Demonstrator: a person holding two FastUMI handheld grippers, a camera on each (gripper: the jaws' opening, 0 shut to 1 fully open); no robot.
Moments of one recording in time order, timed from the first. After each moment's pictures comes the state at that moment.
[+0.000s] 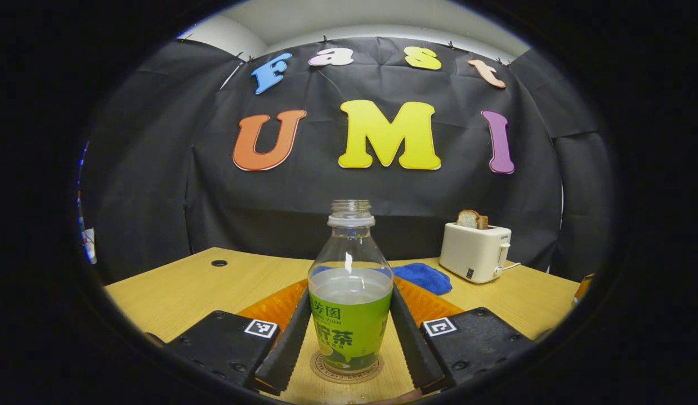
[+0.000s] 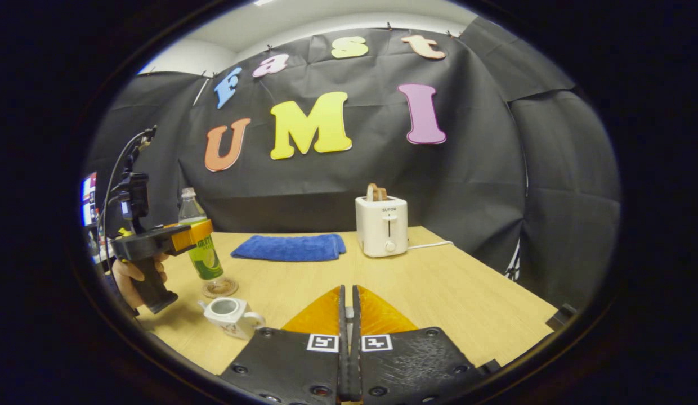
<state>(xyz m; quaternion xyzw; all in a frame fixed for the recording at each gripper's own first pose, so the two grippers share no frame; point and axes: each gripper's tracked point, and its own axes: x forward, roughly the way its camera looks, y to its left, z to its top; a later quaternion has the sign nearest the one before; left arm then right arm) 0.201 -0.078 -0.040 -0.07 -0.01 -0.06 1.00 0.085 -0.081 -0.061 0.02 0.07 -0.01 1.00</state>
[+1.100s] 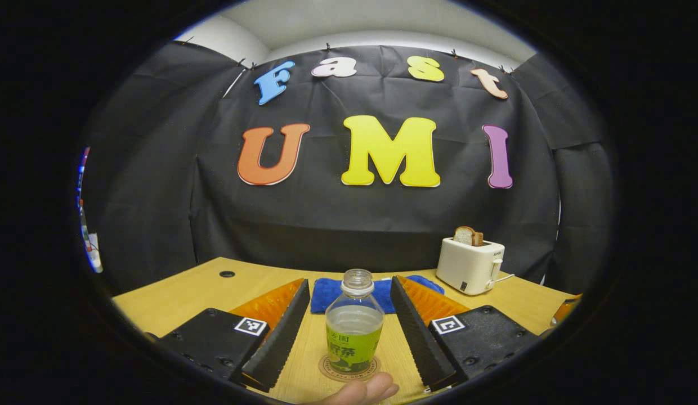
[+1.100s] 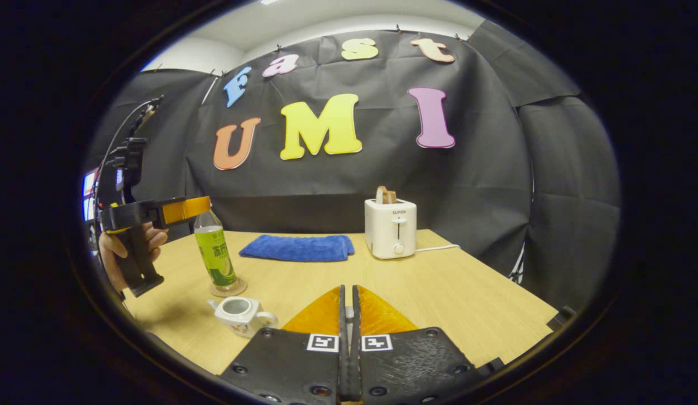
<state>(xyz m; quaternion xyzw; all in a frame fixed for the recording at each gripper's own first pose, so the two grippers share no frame) 0.165 -0.057 0.013 -0.06 -0.03 -0.05 1.00 0.078 -0.060 -0.054 0.01 0.06 0.01 1.00</state>
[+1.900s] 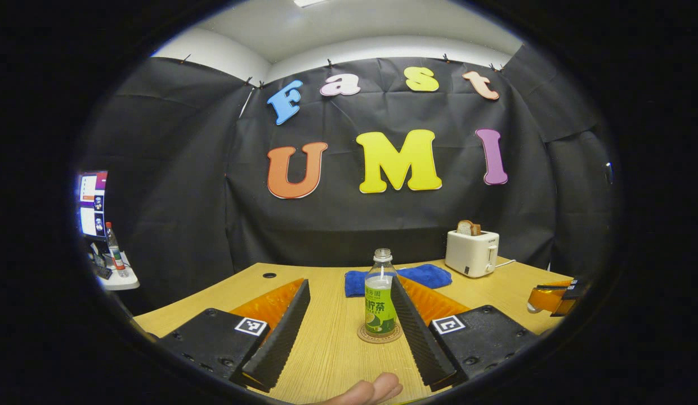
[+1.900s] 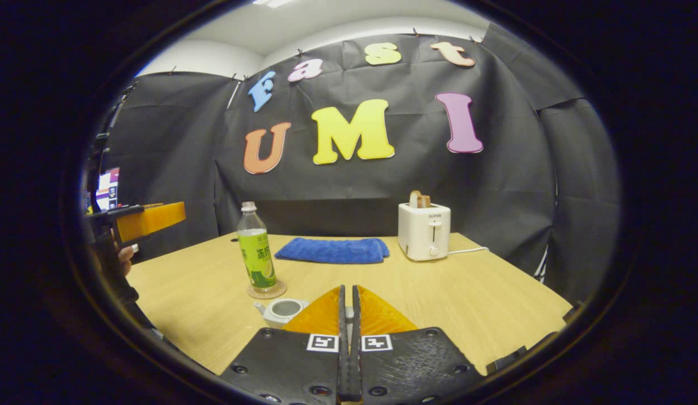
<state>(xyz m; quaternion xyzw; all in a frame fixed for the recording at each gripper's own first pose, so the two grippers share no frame) 0.043 -0.013 0.007 -0.03 -0.04 -0.02 1.00 0.059 -0.002 -0.049 0.01 0.05 0.08 1.00</state>
